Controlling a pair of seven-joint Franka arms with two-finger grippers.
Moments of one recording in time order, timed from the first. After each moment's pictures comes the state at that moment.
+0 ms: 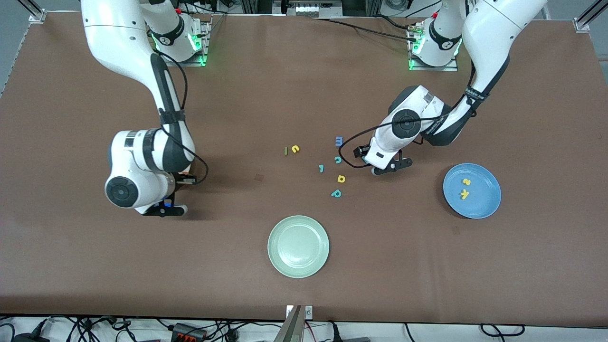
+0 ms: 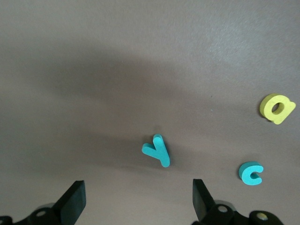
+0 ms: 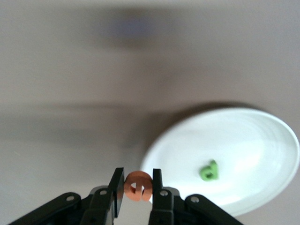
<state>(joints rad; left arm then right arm) 0.15 0.55 -0.67 -2.07 0.26 2.33 -1.00 0.54 0.68 -0.44 -1.59 0.29 1.79 -0.01</state>
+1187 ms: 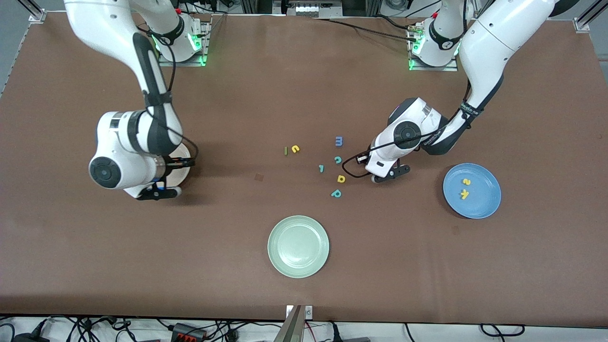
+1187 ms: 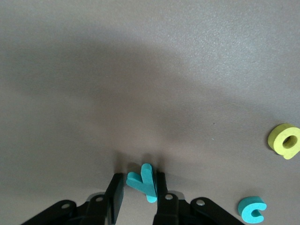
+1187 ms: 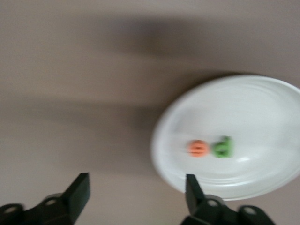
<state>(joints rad) 0.14 0.64 -0.64 -2.04 0.28 2.42 -1.02 0.60 0.54 -0.43 -1.72 0.33 1.83 -0.07</state>
